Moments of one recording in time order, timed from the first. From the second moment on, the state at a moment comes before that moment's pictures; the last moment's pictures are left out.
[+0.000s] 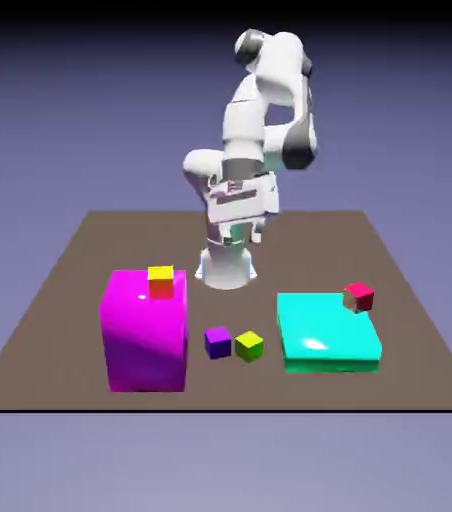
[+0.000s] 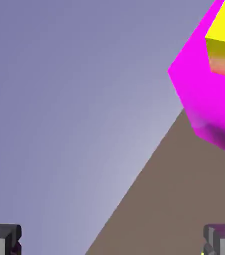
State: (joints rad) arm -0.59 -0.78 0.80 -2.82 0.89 2.60 1.41
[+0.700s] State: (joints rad) arm -1.16 -0.98 1.57 -2.84 1.74 2.18 2.05
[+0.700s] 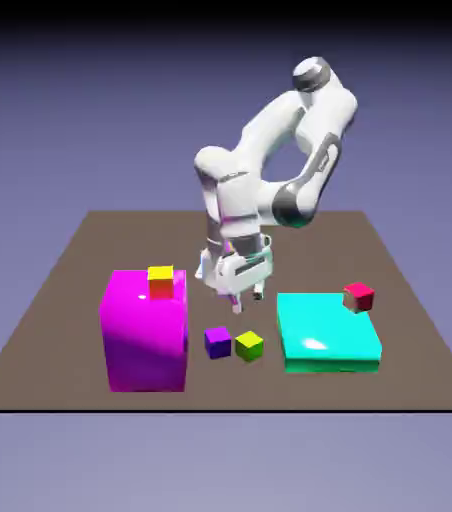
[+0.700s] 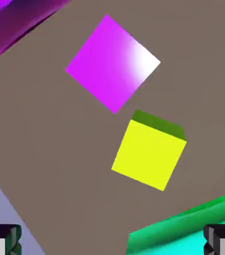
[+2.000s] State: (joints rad) arm -1.01 -0.76 1.09 -2.68 1.30 2.13 2.33
